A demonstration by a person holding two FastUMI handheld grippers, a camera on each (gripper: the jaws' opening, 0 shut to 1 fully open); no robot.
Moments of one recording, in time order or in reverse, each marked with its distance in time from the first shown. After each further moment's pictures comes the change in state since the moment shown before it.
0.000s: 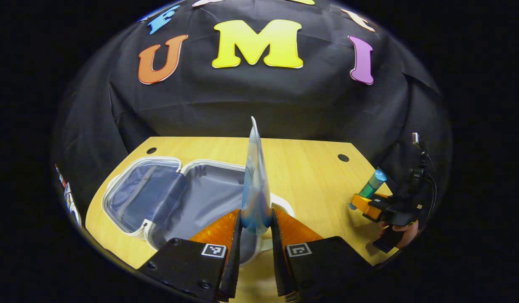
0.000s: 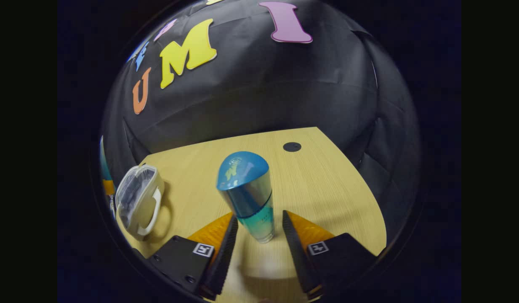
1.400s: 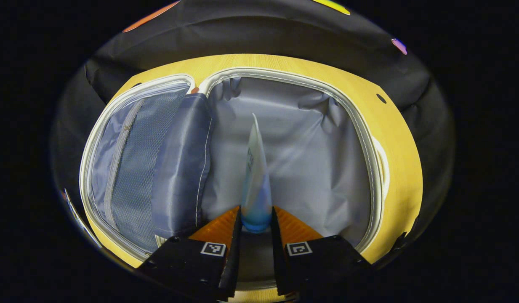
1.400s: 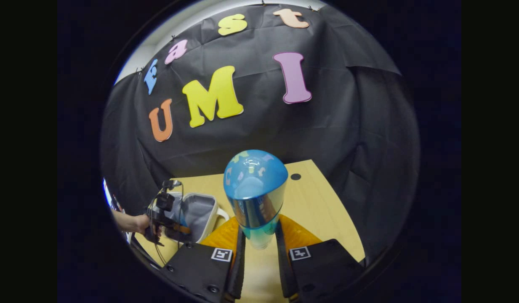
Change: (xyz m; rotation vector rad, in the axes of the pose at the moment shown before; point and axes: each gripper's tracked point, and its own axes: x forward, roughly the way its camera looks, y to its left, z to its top) left arm 0.092 0.110 -0.115 0.034 0.584 -0.097; right arm -0.269 0.109 0.061 0.037 -0.148 0.024
